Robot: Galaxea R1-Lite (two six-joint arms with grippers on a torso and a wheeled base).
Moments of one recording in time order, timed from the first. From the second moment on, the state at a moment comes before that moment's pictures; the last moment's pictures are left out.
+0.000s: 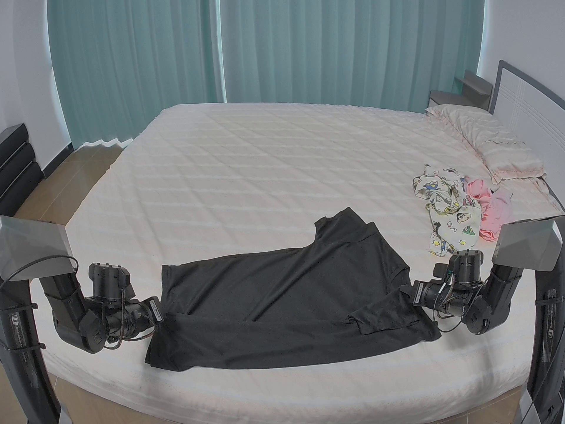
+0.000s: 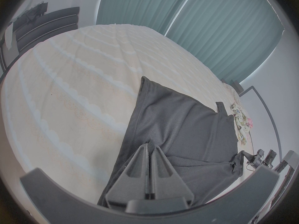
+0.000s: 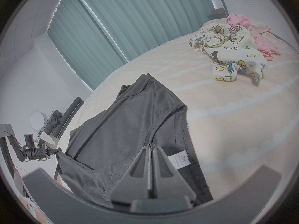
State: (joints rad) left arm -0.05 2.20 -0.44 -1.02 -0.13 -0.52; right arm 0.10 2.41 -0.65 -1.21 0.29 0.35
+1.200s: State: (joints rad) left arm -0.02 2.29 -0.48 -1.02 -0.11 -0.48; right arm 0.11 2.45 -0.72 -1.22 0.24 0.43
